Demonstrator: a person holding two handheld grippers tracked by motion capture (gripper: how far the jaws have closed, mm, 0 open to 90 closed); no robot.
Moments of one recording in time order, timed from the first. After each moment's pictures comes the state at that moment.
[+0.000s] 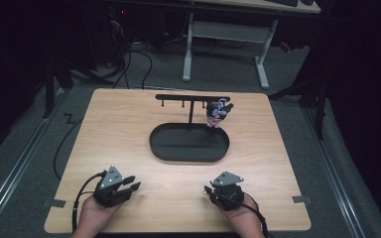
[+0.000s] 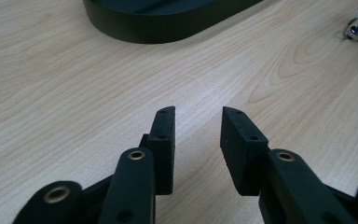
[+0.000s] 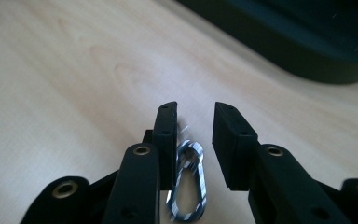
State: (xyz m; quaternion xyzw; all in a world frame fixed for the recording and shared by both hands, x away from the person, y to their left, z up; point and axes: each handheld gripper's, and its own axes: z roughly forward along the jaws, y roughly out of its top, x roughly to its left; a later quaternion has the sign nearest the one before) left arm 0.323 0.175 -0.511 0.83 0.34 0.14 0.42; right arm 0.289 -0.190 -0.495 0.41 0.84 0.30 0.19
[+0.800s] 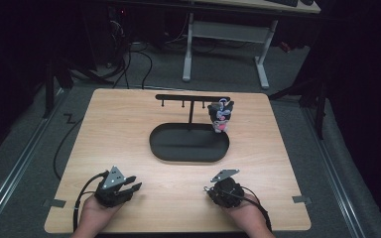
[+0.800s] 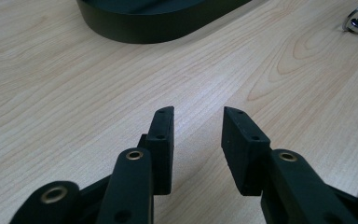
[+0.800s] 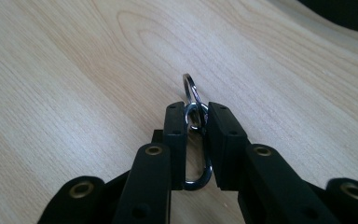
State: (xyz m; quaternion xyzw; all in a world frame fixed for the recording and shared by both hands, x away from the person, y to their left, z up) left arm 0.323 0.172 -0.512 0.84 0.33 0.15 0.41; right arm 0.308 -0.193 -0.498 0.41 0.87 0.24 0.11
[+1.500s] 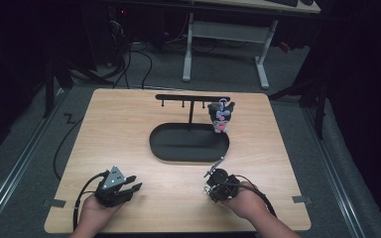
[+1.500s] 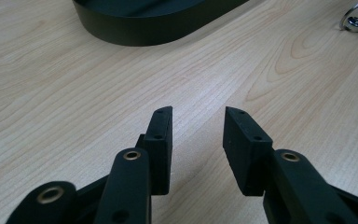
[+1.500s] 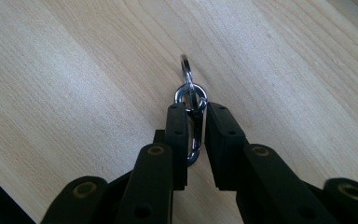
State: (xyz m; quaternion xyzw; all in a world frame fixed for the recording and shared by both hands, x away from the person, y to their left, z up) left arm 0.323 0.172 -0.511 0.84 0.32 0.15 0.41; right arm 0.334 -0.178 -0.483 0.38 0.92 0.11 0.06
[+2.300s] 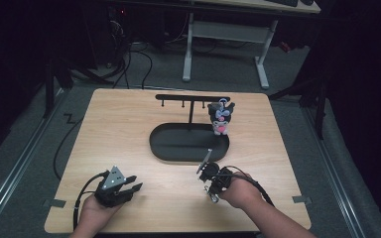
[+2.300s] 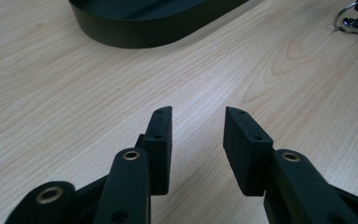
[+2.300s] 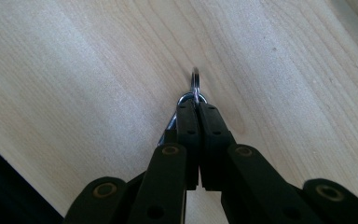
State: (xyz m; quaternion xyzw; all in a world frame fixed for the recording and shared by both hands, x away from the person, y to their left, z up) left arm 0.323 0.171 -0.510 0.84 0.32 0.15 0.42; right arm 0.354 -0.158 -0.470 0.34 0.94 0.03 0.02
